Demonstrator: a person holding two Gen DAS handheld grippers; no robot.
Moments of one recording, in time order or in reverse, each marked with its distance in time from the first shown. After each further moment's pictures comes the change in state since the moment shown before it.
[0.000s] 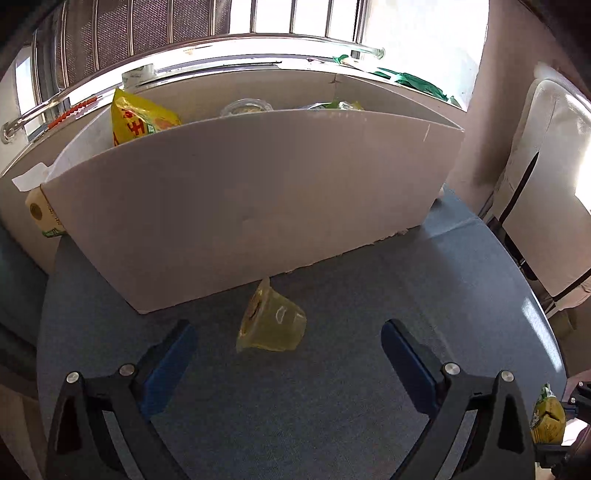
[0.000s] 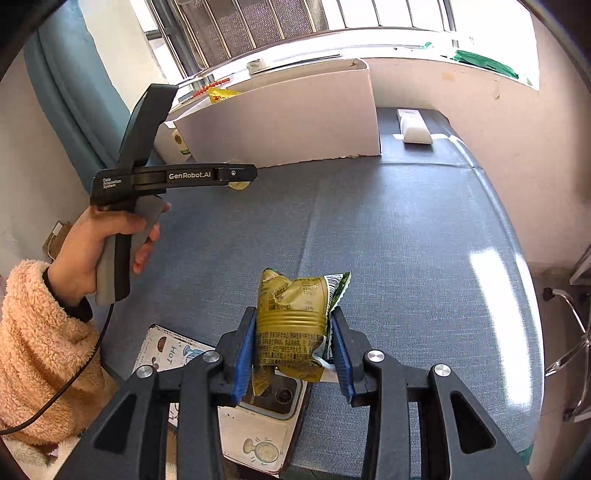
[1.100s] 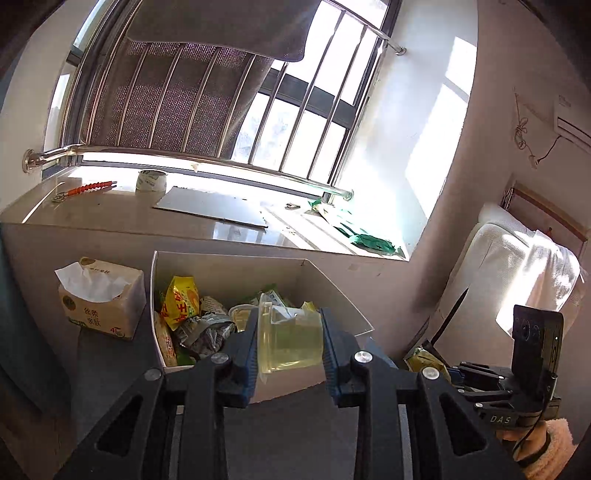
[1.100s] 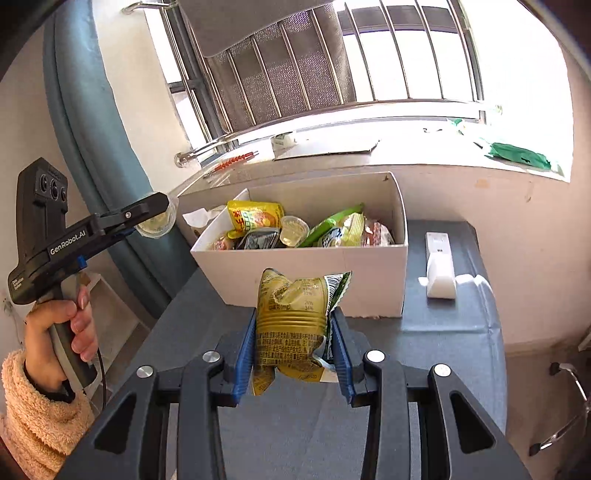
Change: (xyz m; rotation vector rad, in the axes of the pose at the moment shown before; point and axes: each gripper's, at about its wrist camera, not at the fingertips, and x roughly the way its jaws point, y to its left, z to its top) left arm -0.166 0.061 0.063 -0.170 -0.460 -0.261; right arm -0.019 0.009 0.159 -0.069 -0.225 0.060
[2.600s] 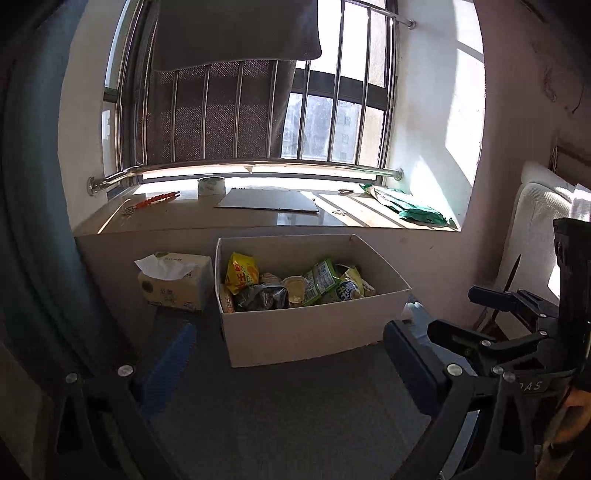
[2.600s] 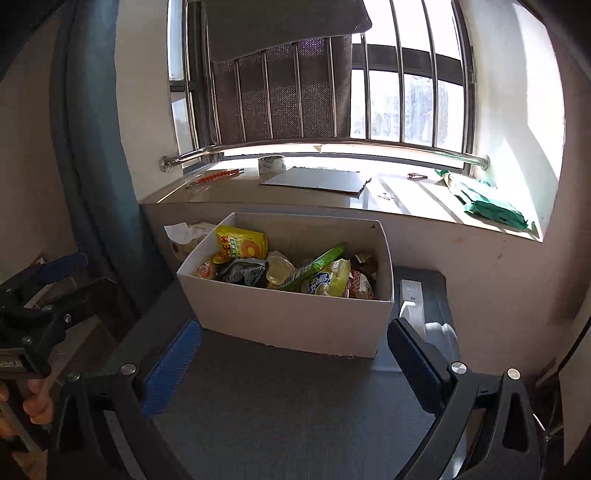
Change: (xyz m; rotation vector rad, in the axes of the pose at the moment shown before) left arm -0.052 -0.061 -0.061 0.114 0.021 0.338; right arm -0.025 0.043 0.006 -0.113 -0.055 -0.151
